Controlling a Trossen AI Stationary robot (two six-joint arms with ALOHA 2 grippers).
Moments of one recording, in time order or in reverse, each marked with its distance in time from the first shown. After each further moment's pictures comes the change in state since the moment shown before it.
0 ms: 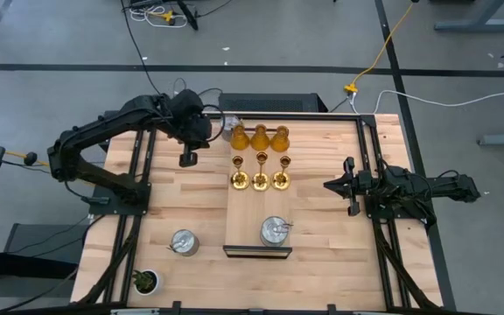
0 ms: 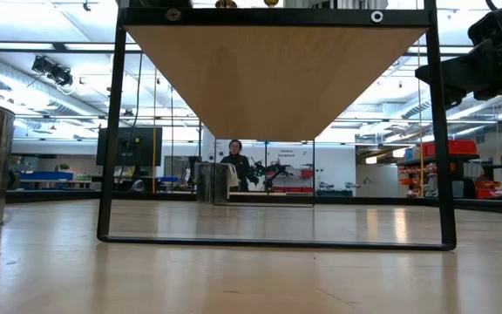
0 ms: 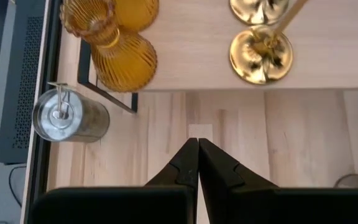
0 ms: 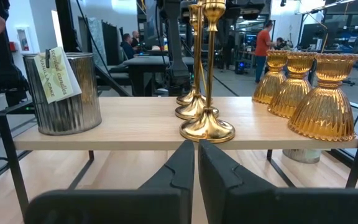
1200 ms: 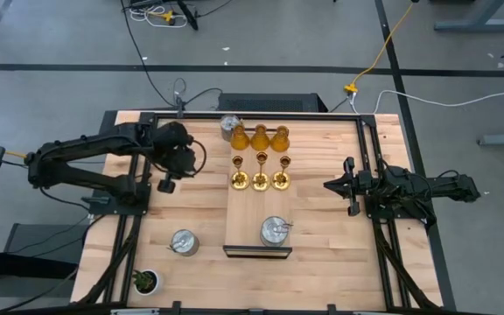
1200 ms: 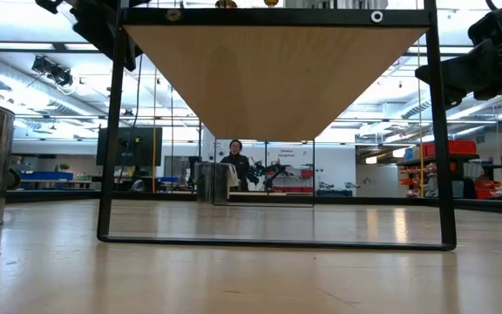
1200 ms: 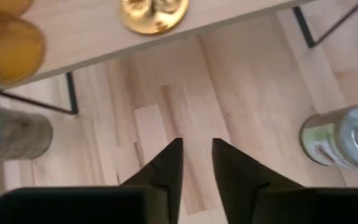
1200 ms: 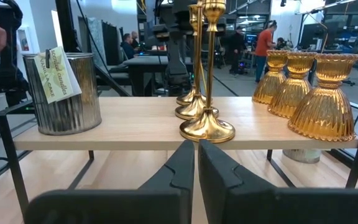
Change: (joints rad) left arm -0.190 -0.261 -0.328 0.065 0.011 0.077; right arm 0.000 0.000 0.000 0.000 0.000 0.000
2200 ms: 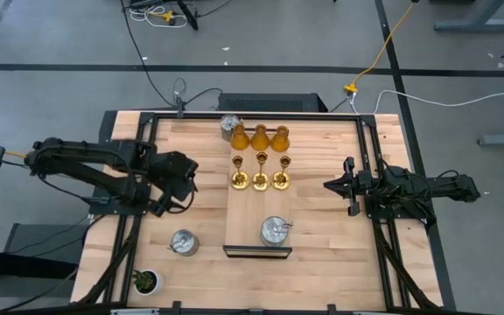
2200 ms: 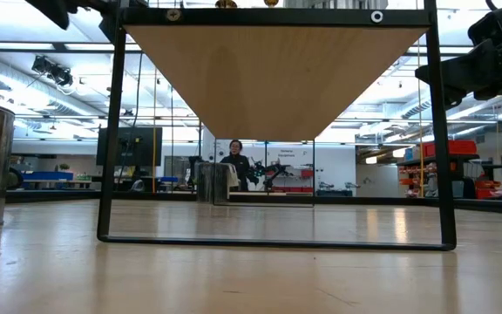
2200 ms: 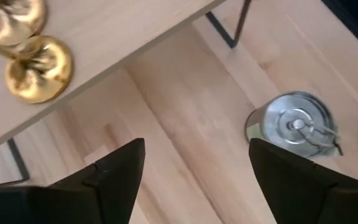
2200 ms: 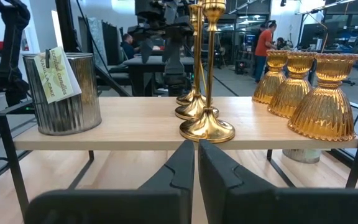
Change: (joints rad) left arm -0.327 -0.002 0.000 0.012 -0.014 -0.017; right arm 0.000 0.000 0.000 0.000 0.000 0.000
